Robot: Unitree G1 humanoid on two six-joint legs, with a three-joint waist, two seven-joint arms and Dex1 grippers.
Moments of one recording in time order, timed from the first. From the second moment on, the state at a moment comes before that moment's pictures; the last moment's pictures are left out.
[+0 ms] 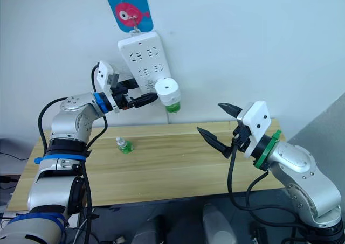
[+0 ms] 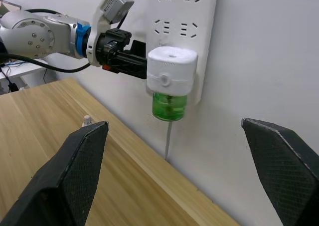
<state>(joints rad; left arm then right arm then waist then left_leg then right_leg) -0.88 0.53 0.09 0.58 -0.31 0.23 -1.06 -0.22 -0.58 -0.06 -0.74 0.57 0.63 0.49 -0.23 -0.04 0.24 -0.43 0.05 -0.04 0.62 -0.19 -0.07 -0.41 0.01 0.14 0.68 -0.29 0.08</state>
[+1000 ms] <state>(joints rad) -0.84 0.60 0.11 0.52 -0.32 0.27 -1.12 -0.52 -0.34 0.17 -0.69 0.44 0.91 0.16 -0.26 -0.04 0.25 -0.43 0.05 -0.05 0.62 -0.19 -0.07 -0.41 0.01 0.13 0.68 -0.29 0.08</state>
